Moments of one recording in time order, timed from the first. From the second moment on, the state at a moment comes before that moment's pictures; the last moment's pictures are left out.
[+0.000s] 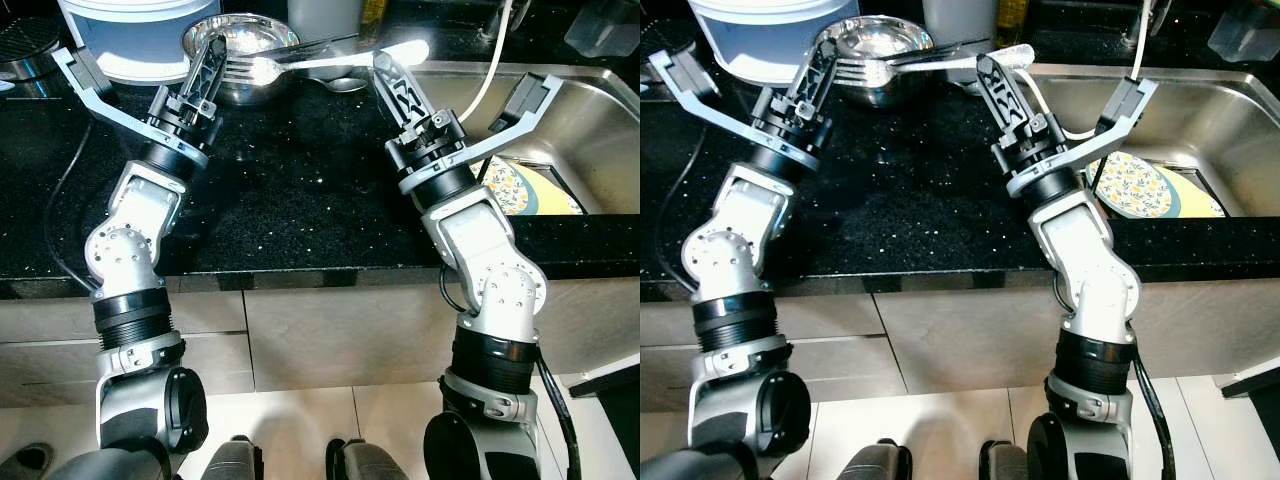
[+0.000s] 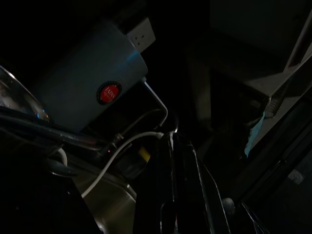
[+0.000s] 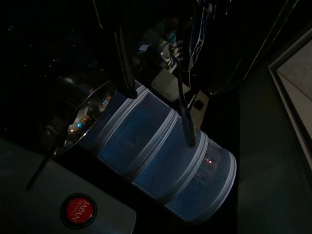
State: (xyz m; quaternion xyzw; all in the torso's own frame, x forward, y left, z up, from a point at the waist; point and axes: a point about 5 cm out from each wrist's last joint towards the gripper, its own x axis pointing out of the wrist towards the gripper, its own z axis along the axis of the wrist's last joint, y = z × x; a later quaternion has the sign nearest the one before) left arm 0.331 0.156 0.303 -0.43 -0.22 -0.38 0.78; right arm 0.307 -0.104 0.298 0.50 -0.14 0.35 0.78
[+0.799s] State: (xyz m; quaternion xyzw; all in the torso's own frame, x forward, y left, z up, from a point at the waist) left arm 0.333 0.155 0.284 -0.42 -0.19 -0.35 0.81; right arm 0.315 -0.114 0.295 0.51 -0.16 0.32 0.79
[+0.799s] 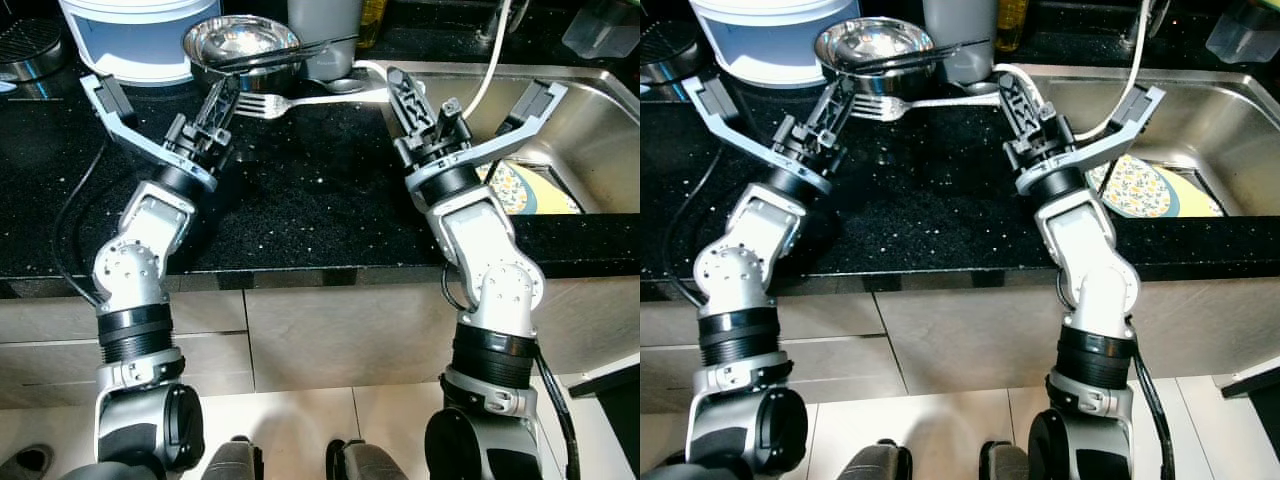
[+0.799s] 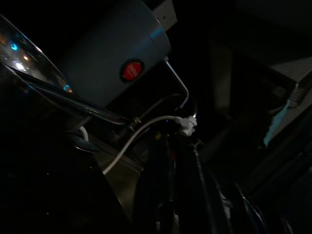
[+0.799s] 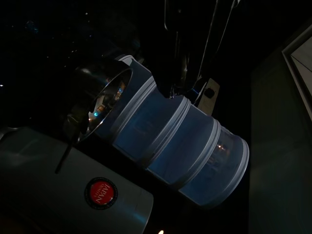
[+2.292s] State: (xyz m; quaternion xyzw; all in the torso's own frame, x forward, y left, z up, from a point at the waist) left arm 0.337 0.181 0.272 -0.14 -0.19 -0.06 0.97; right arm 0.331 -0.118 0.289 0.45 -0.15 0.27 0.84
